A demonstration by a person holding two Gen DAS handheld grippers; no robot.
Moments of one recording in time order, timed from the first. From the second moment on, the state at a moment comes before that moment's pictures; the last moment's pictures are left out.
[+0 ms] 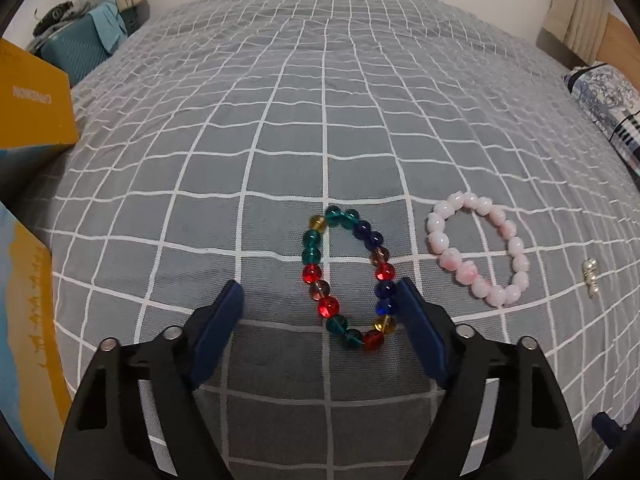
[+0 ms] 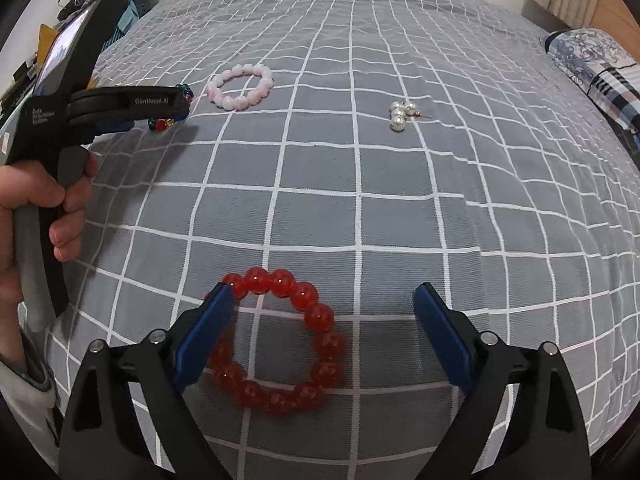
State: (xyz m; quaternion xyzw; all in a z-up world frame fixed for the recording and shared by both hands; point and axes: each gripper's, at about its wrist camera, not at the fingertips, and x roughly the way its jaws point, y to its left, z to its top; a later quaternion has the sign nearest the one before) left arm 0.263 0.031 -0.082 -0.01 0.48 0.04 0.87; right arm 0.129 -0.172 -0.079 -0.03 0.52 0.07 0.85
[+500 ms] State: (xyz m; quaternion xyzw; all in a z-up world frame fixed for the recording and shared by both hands) left arm 0.260 0.029 -0.077 -0.01 0.50 0.04 0.87; right arm 0.124 -0.171 -0.079 -0.04 0.52 0.06 0.85
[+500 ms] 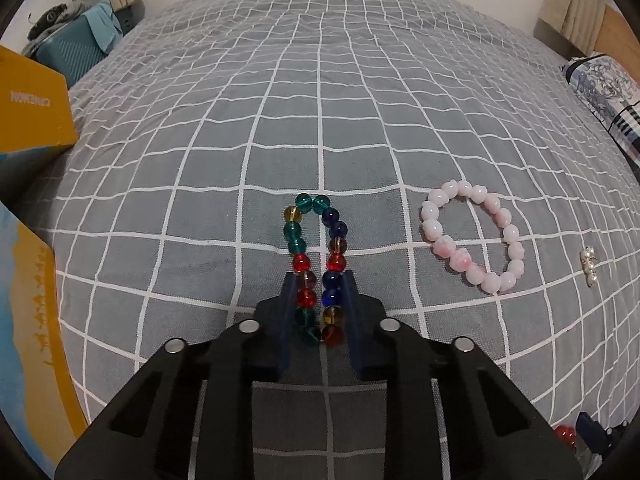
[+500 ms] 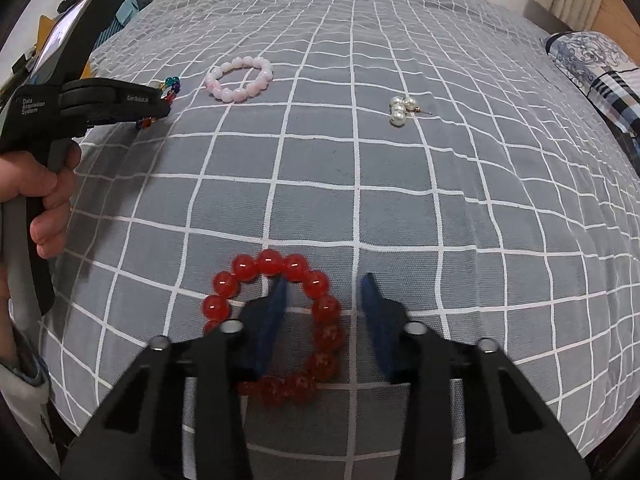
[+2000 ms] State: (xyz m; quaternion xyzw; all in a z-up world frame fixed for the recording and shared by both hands) left arm 0.215 0.033 -0.002 -0.03 0.40 0.04 0.92; right arm 0.094 -0.165 -0.011 -0.04 0.34 0.06 0.94
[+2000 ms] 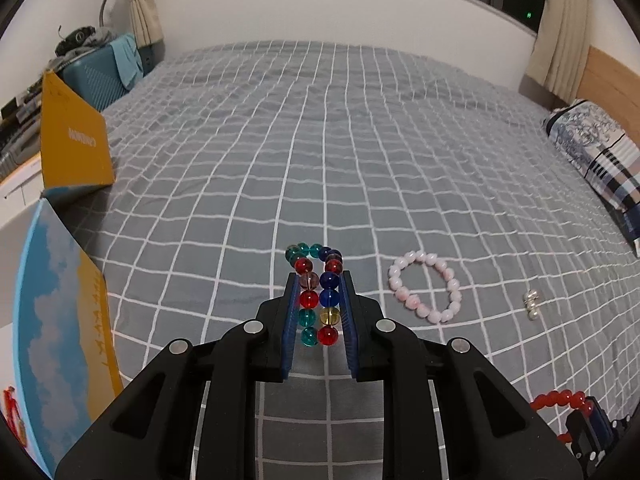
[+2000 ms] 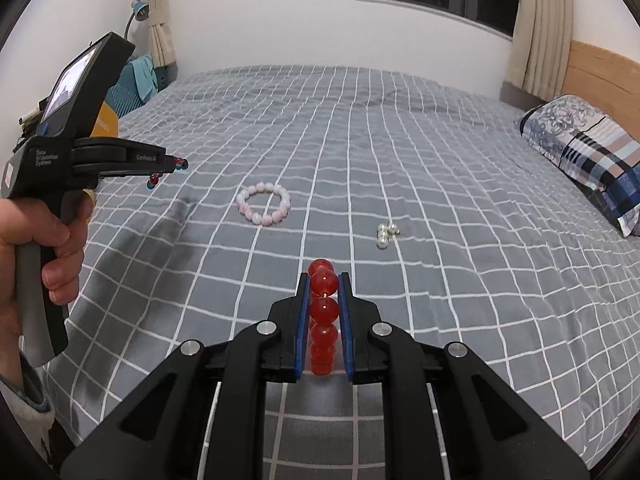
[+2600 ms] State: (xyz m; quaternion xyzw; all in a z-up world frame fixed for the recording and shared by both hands) left arm 0.186 0.039 0.010 -0.03 0.39 0.04 0.92; right arm 0.107 -0.164 0.004 -0.02 0.34 0.05 0.94
